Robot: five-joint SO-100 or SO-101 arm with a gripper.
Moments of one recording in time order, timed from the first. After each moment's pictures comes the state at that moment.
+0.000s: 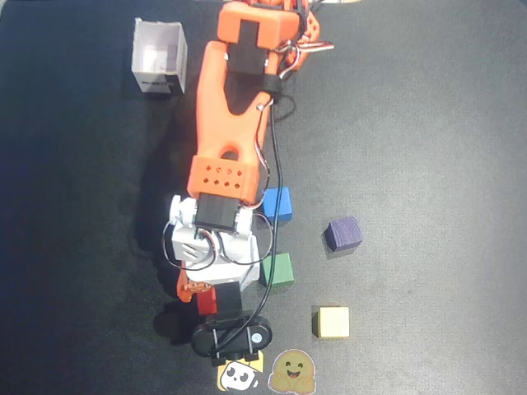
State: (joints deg) arm 5.1 60.9 70.0 66.3 72.1
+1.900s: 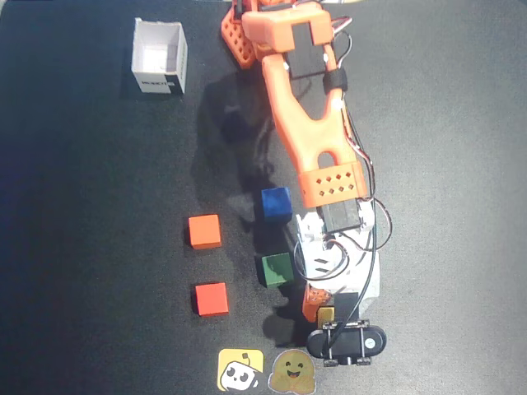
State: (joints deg) arm -18.4 59.8 80.1 43.9 104.9
